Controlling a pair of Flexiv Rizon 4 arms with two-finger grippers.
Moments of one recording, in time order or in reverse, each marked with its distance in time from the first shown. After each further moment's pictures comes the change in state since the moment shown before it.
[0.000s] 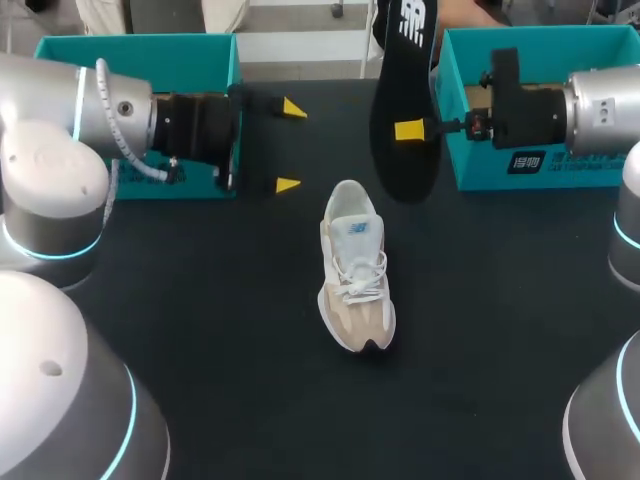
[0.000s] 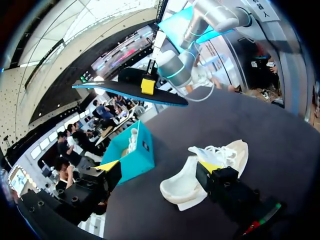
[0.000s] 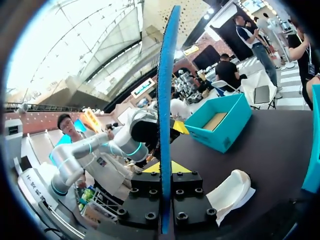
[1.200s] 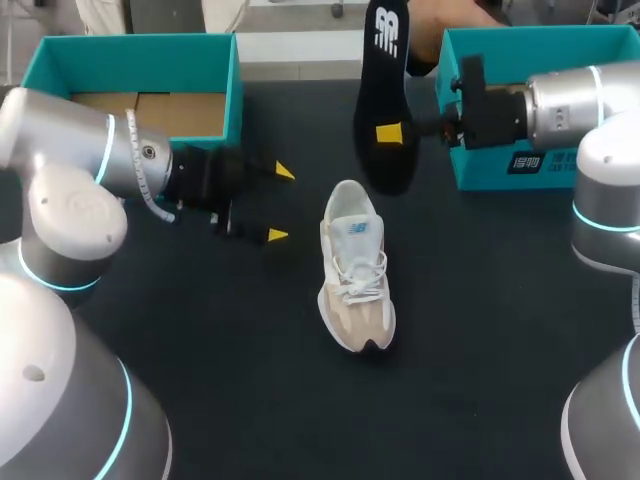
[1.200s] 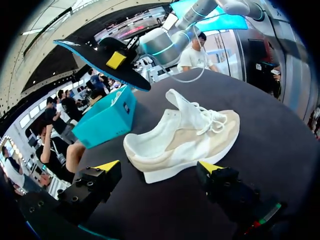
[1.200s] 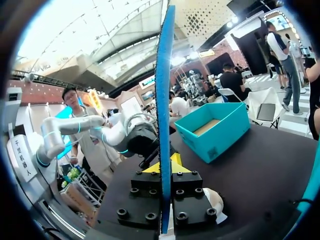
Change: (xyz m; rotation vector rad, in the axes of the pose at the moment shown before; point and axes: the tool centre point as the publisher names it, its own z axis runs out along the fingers) left arm 0.060 0.098 0.022 -0.167 0.097 -0.163; right arm -0.084 -0.003 0.037 0.015 0.029 -0.194
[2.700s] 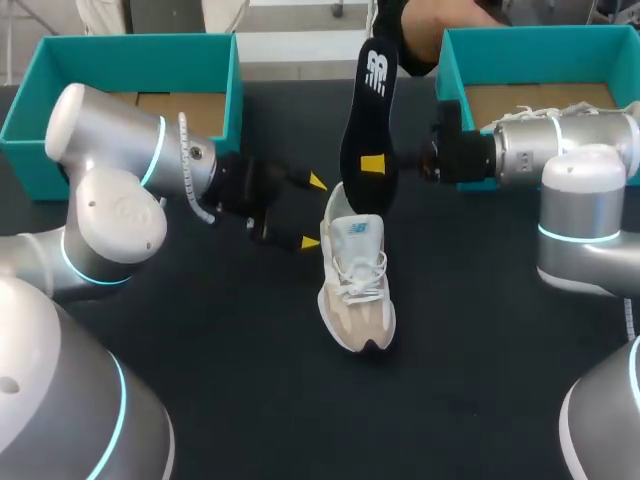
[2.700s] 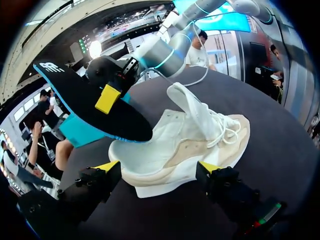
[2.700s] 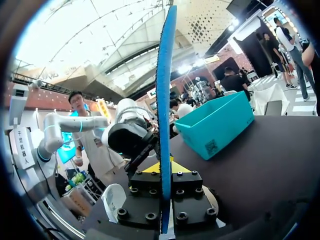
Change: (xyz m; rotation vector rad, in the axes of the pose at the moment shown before) left arm 0.004 -0.010 0.053 -0.028 0.051 -0.046; right arm -0.050 -0.057 0.034 -0.091 0.085 0.038
